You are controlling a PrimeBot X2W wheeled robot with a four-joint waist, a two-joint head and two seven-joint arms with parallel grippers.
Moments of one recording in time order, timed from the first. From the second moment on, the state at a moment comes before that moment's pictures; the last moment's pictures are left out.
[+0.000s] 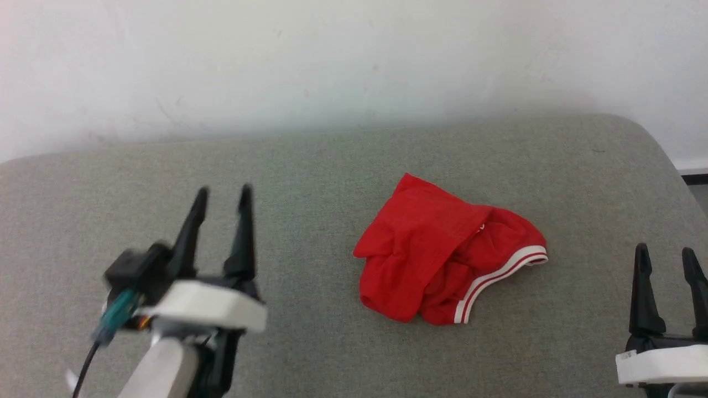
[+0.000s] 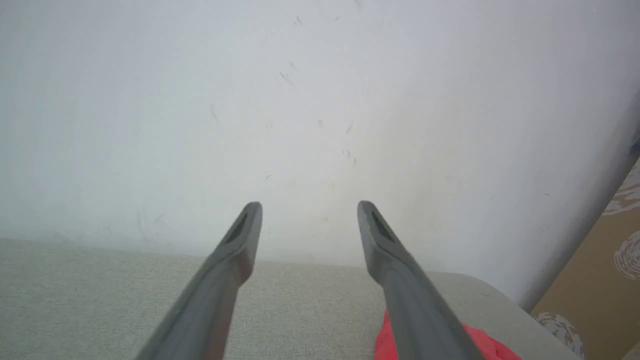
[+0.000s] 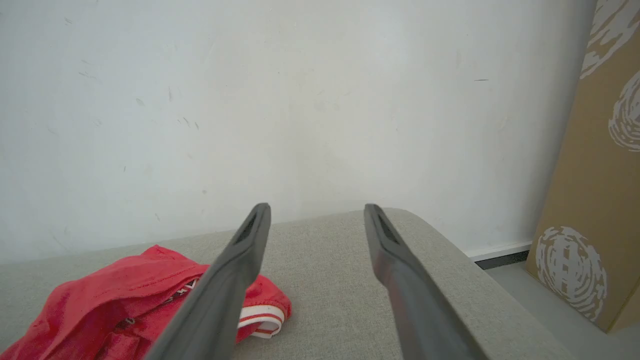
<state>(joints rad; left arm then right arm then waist) -0.21 0.29 -0.35 0.00 -0.59 0.19 -0.23 0.08 -0.05 -0.23 0.00 0.18 0.13 -0.26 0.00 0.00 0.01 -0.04</state>
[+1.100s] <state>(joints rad) 0.17 0.11 -0.09 -0.22 -0.24 0.10 -0.26 -0.15 -0.08 -0.15 -0.08 0.17 0.13 0.17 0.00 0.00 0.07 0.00</state>
